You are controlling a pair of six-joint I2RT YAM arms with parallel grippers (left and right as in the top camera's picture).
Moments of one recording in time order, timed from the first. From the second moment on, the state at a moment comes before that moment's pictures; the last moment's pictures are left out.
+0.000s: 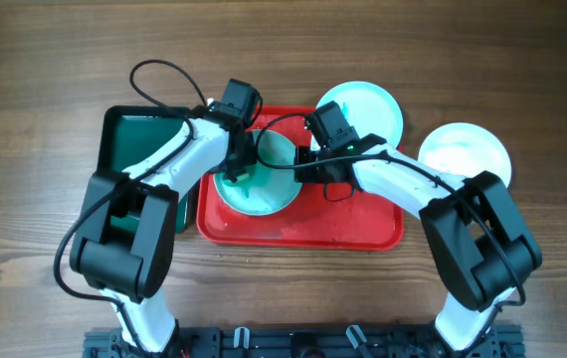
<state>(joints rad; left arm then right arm) -0.37 1.93 1.23 -0.71 -0.18 -0.54 0.54 1.91 1.09 -0.31 -0.22 0.55</state>
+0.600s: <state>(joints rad) -0.40 1.93 1.21 -0.68 0.33 0.04 0.53 1.91 1.09 -0.32 -0.22 0.55</state>
